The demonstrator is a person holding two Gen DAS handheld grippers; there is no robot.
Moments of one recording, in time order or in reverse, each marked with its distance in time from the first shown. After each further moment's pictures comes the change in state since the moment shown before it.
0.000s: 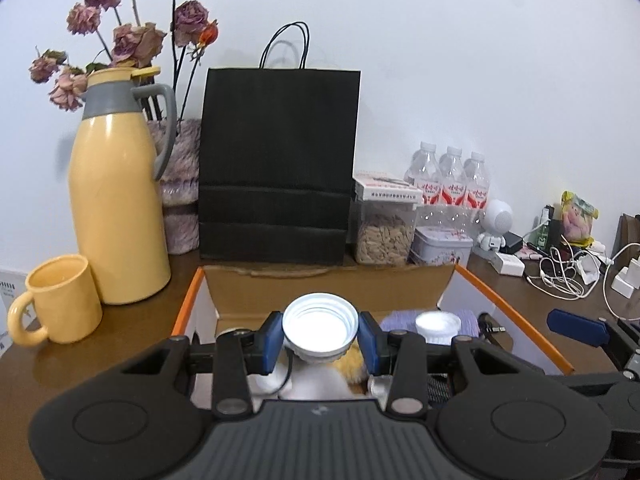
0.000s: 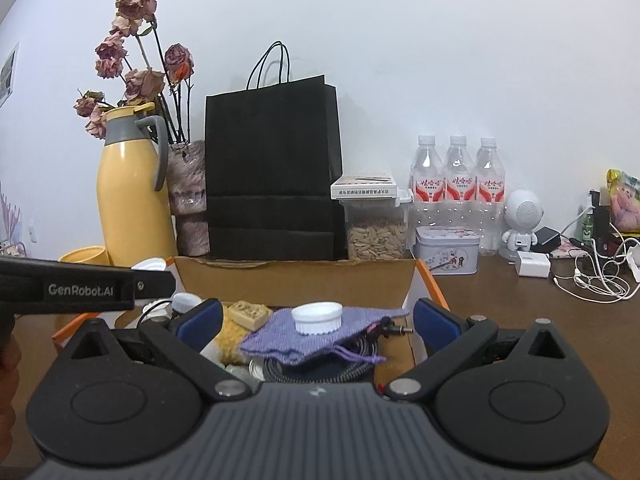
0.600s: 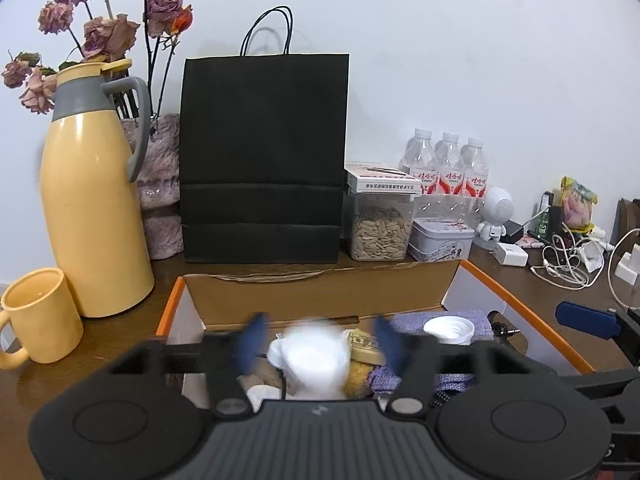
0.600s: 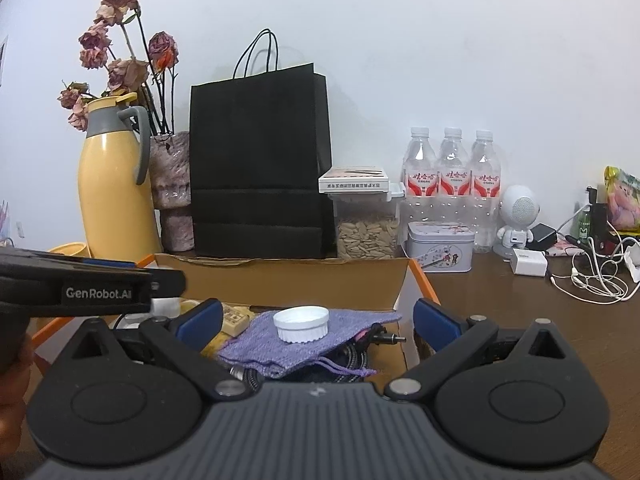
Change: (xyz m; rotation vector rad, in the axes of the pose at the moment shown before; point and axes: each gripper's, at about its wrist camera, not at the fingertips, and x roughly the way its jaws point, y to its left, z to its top) left arm 0.031 0.000 0.003 0.032 0.024 -0.027; right arm 0.020 -0.002 0.003 -0.008 0.027 -0.029
